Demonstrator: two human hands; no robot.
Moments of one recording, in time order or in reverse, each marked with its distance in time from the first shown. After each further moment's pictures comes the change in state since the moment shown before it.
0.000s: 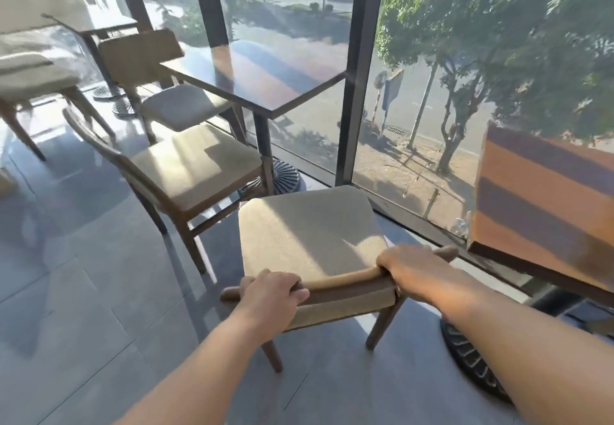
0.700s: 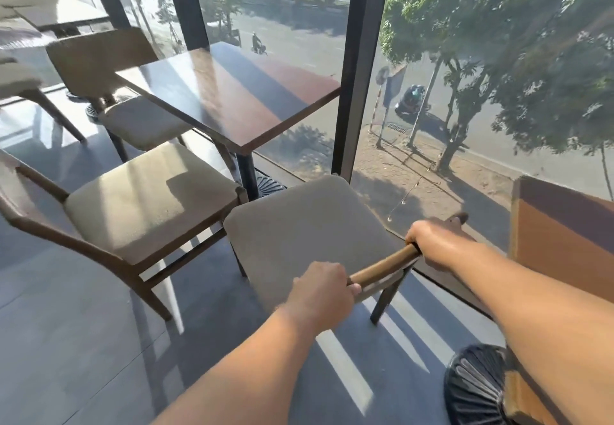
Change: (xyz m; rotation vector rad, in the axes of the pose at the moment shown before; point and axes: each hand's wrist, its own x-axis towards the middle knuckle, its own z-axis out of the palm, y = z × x) left_hand 0.258 0.112 -0.017 -0.075 -0.091 0.047; right_hand 0.230 0.144 -0.113 0.106 0.051 0.193
